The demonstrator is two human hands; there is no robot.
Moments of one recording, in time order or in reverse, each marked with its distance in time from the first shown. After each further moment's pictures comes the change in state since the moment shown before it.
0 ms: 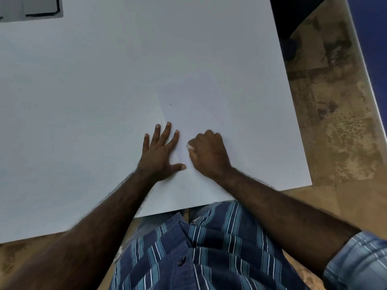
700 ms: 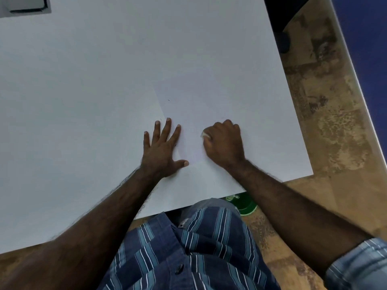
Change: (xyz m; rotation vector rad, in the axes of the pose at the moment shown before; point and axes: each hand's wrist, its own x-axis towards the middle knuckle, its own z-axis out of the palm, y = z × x) left_hand 0.002 0.000 0.003 -0.006 -0.011 -0.003; right_hand -0.002 0.022 -0.009 -0.091 0.055 0.188
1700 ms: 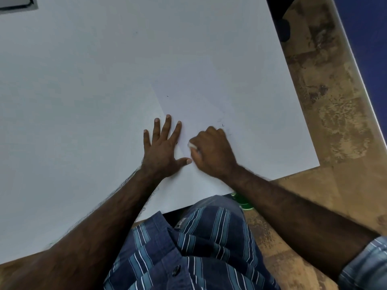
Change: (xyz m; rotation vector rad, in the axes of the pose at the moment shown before) left_hand -0.001 -0.003 0.001 -0.016 0.033 0.034; right_hand -0.023 -0.037 0.013 0.096 -0.038 -0.145
